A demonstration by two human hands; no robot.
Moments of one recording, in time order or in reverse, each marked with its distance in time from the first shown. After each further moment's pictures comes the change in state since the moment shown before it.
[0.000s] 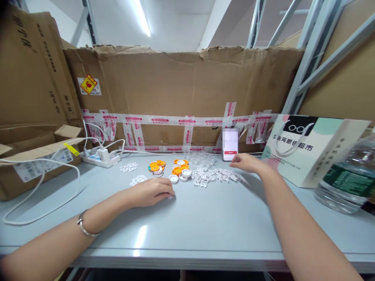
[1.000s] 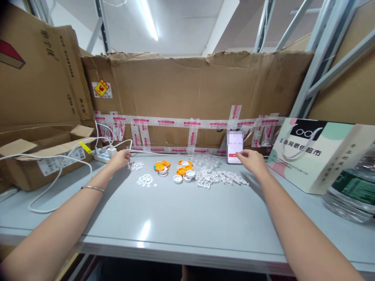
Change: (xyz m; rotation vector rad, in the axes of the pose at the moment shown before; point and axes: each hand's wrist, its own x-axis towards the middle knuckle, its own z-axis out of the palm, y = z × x) left_hand -0.084 -0.155 -0.045 0.208 0.302 -1.112; right_hand 0.005 -0.002 0.006 0.176 0.500 0.147
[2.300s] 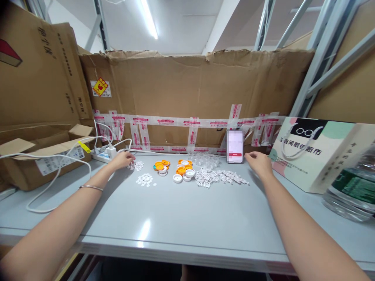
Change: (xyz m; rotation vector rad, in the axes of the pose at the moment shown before) left_hand 0.002 0.007 0.004 -0.083 -0.135 0.055; right_hand 0.009 0.030 0.009 0.021 0.081 0.133
